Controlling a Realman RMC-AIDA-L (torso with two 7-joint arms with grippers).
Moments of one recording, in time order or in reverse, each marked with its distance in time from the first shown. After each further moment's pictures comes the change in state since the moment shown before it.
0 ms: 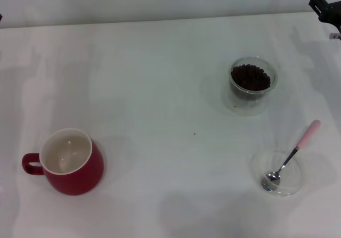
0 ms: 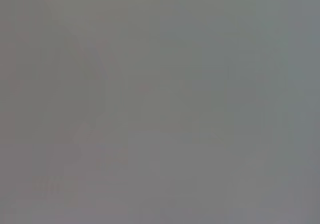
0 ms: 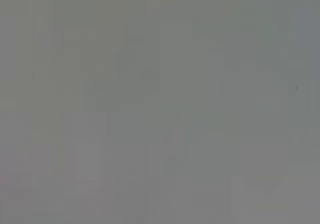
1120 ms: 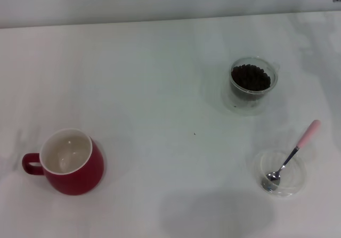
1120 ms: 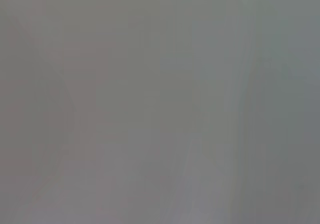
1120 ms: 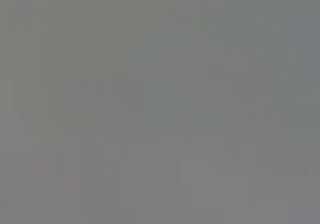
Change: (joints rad) left arm 0.526 -0.001 0.094 0.077 0.353 0.465 -0.062; right arm 0.104 -0.024 0.114 0.001 0.008 0.001 -0.134
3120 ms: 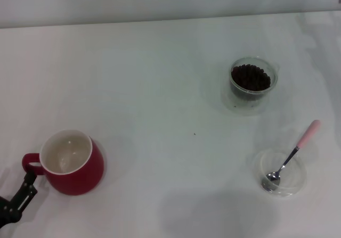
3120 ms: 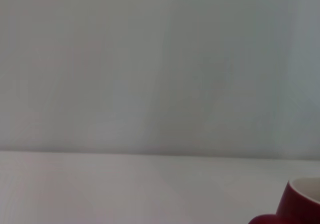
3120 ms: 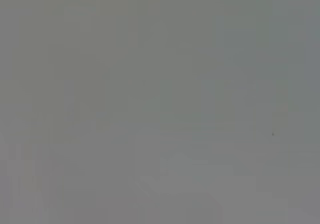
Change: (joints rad) left arm 0.053 -0.004 0.292 -0.128 0.019 -0.064 -0.143; right arm -0.021 -0.001 0.049 -0.044 -0.001 0.100 0.078
